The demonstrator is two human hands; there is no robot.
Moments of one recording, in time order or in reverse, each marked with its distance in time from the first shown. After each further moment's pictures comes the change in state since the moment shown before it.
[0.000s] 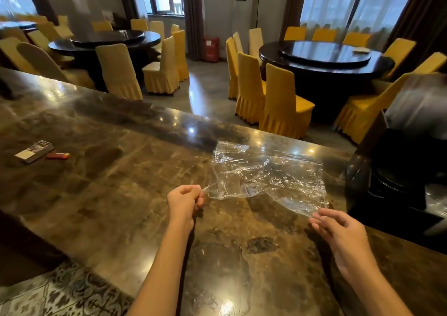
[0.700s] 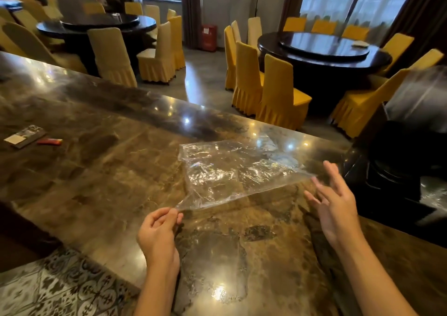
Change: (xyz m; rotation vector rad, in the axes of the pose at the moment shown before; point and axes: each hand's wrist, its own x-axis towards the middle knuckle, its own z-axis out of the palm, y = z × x) left_hand -0.068 -0.039 -0.063 -0.309 0.252 0.080; right_hand 0.011 -0.022 0.026 0.193 -0.150 -0.227
